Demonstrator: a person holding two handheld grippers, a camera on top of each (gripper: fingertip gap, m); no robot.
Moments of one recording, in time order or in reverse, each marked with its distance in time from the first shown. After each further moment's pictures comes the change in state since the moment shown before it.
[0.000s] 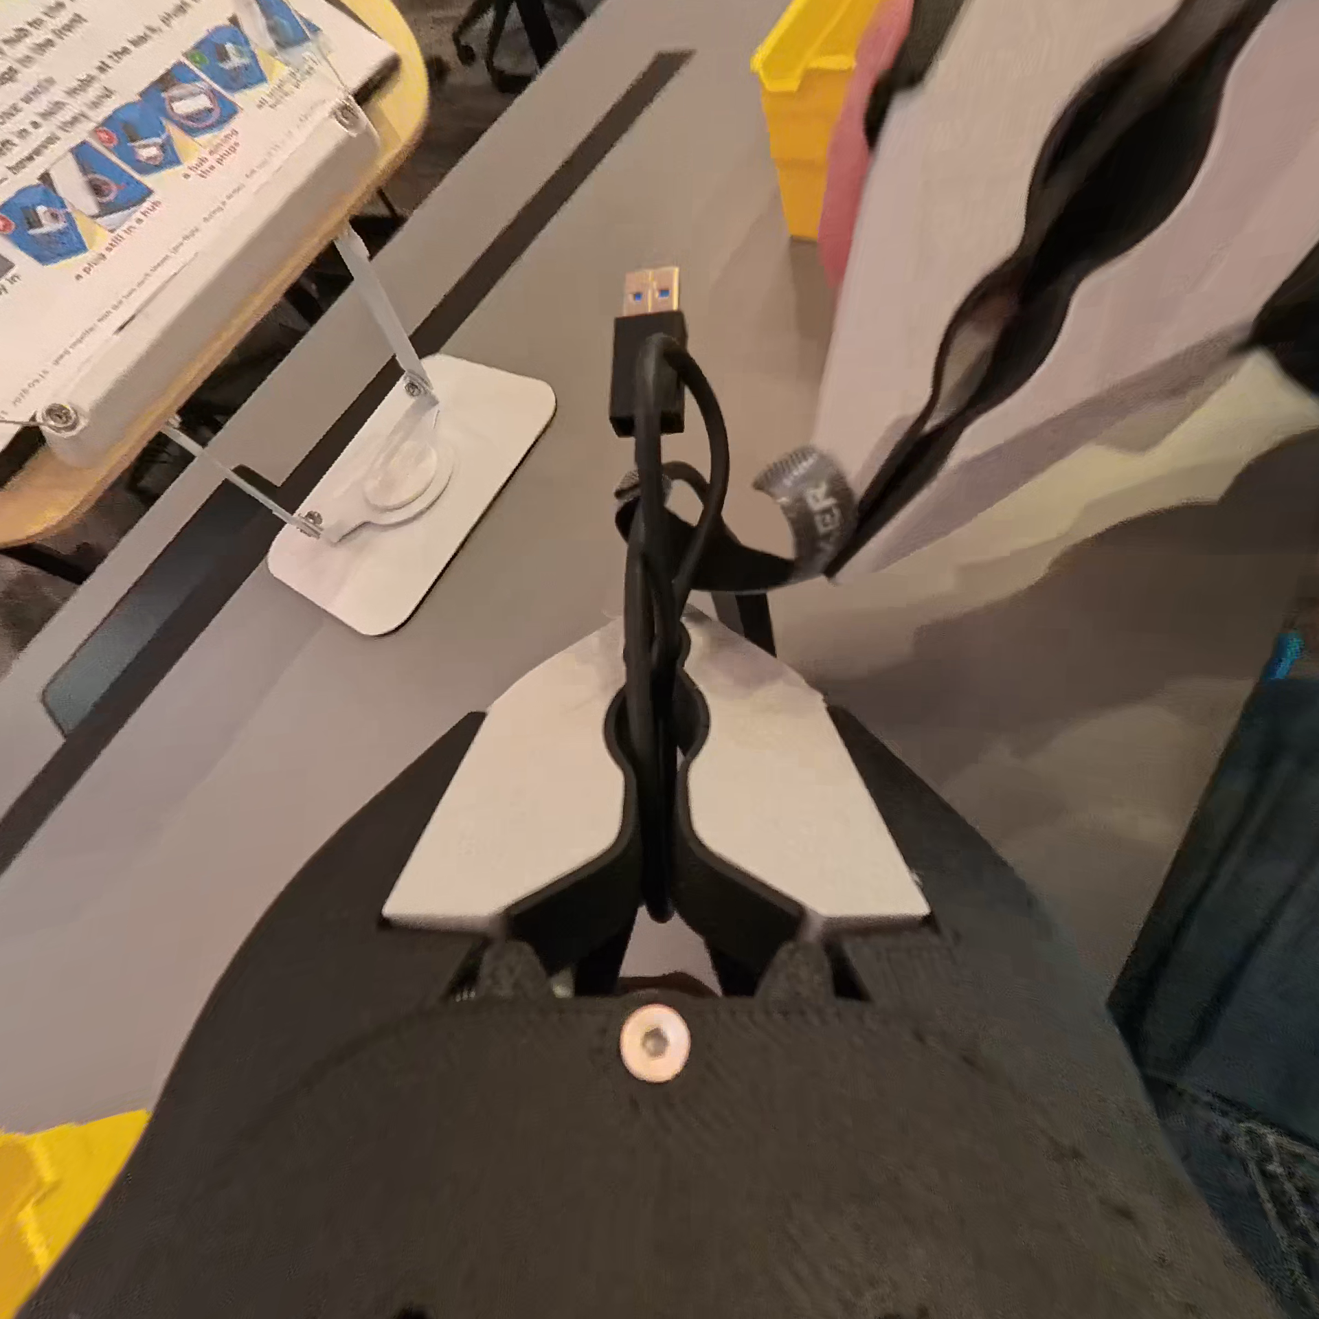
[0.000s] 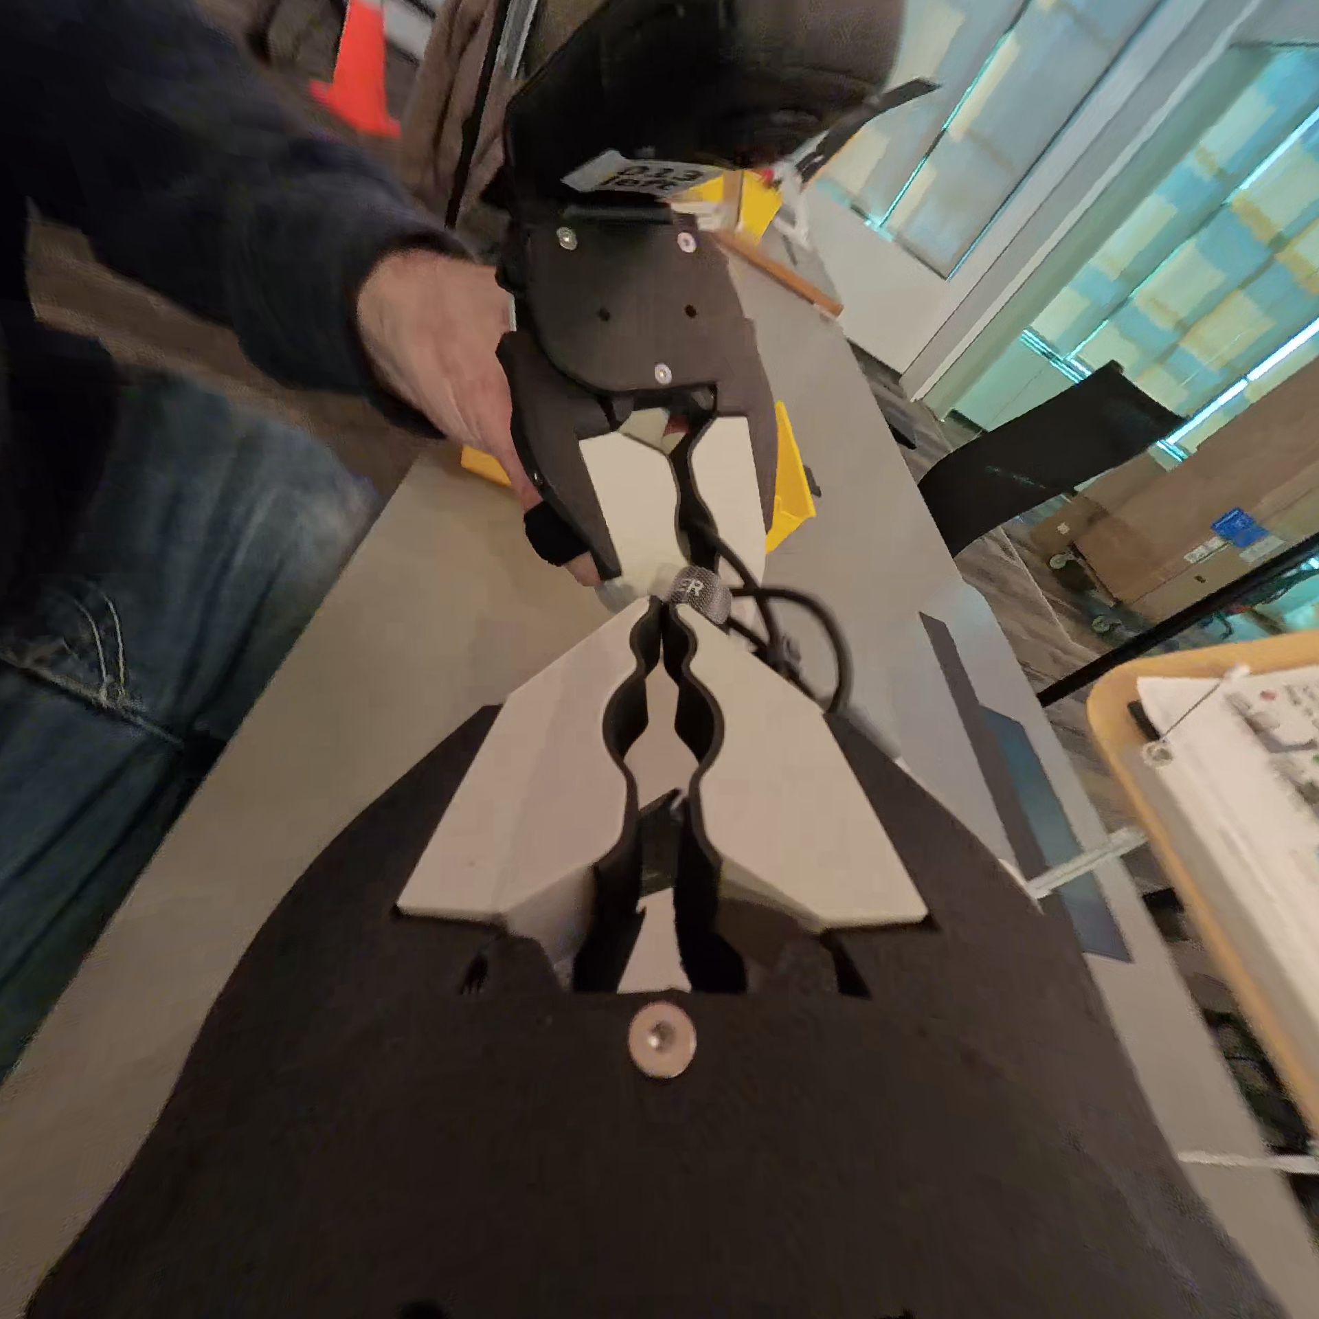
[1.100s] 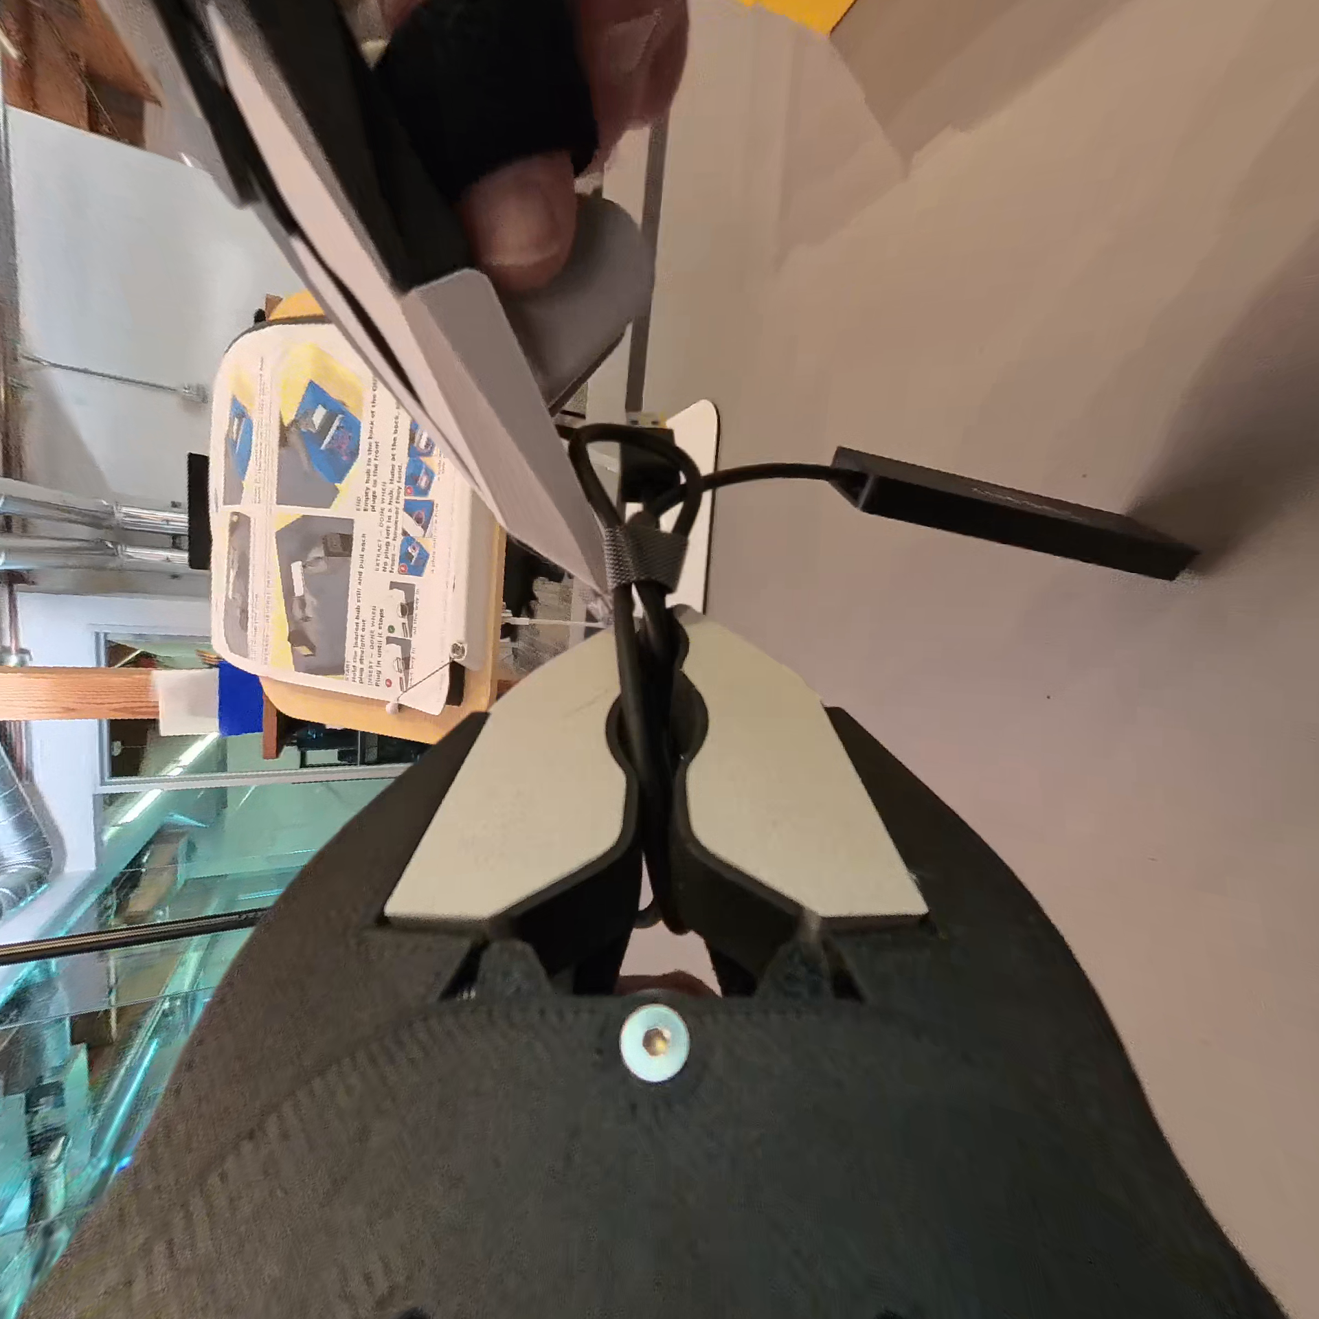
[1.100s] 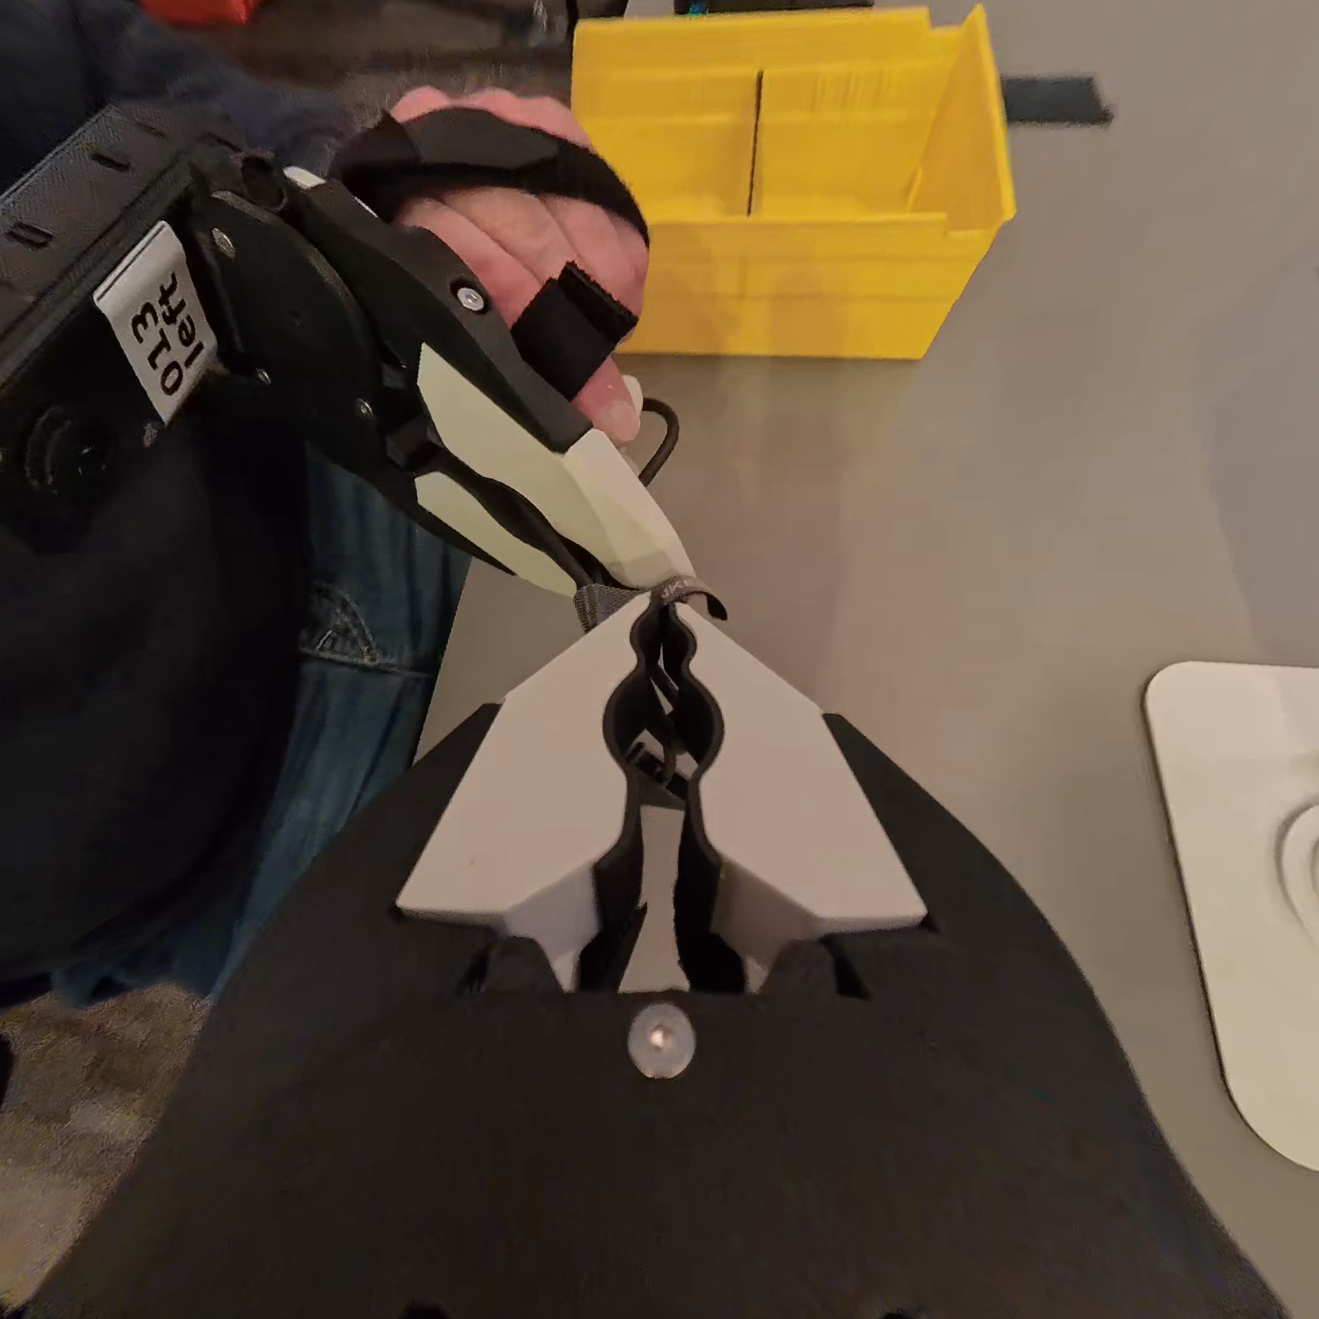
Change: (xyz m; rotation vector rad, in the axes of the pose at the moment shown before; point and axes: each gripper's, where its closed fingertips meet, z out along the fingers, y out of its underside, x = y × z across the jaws) left arm -0.001 -0.007 -0.008 -0.035 -0.339 0.796; right arm 0.018 0.027 0.009 -0.328 -0.332 0.459
